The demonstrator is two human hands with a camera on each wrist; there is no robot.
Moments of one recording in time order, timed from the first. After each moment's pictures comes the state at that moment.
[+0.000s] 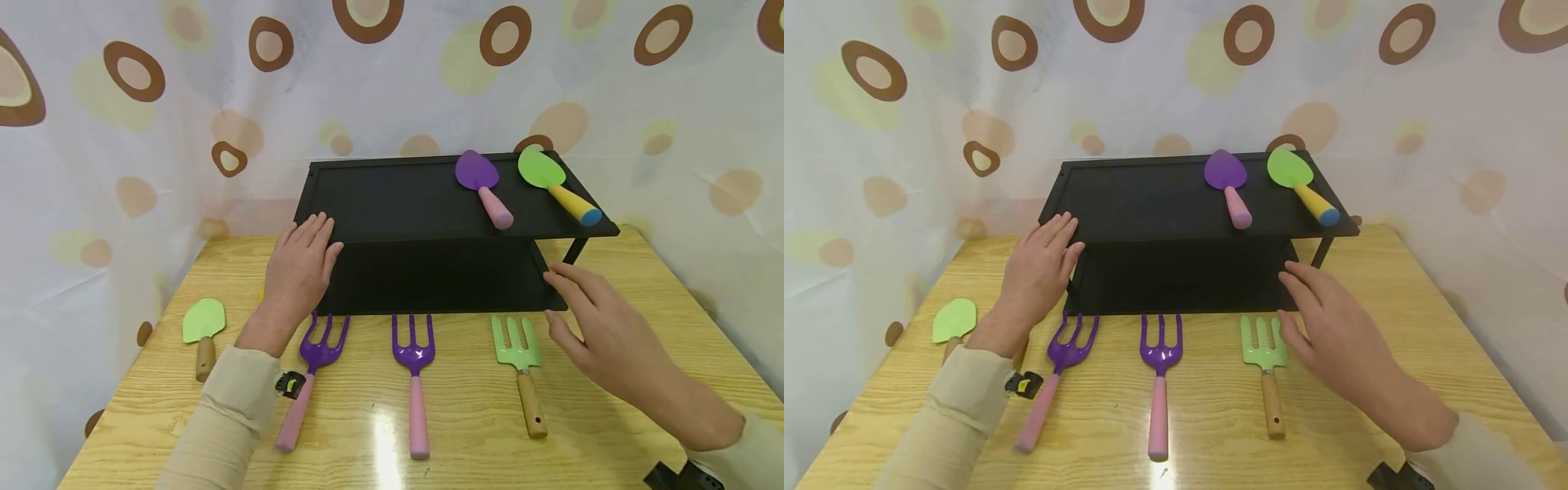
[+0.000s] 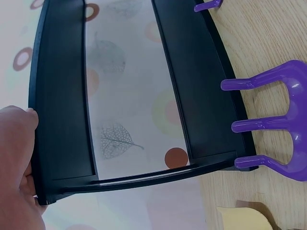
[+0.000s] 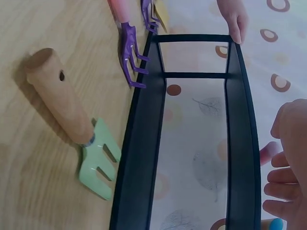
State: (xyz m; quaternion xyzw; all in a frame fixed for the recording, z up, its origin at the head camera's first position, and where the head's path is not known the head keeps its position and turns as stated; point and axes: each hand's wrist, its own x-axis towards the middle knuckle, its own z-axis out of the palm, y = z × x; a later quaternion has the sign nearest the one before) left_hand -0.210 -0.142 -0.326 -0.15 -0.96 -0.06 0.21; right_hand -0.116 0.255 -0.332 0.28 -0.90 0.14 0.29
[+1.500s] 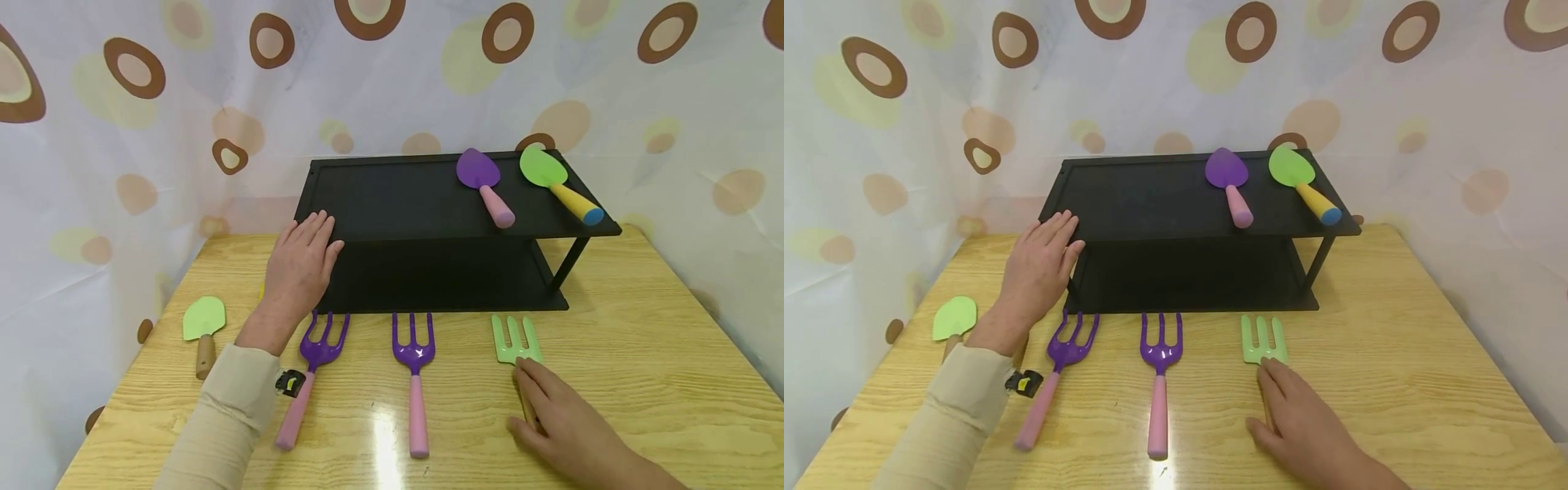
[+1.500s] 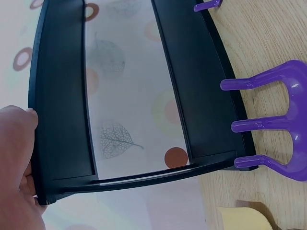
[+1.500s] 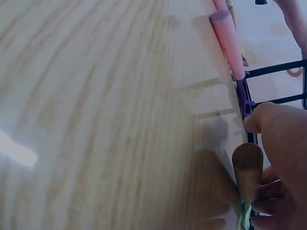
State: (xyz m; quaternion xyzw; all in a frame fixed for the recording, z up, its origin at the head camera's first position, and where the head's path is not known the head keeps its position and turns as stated) left_hand -0.210 -0.142 -0.326 -0.15 -0.96 -0.06 0.21; right_hand -0.058 0.240 -0.440 0.25 -0.95 0.12 0.11
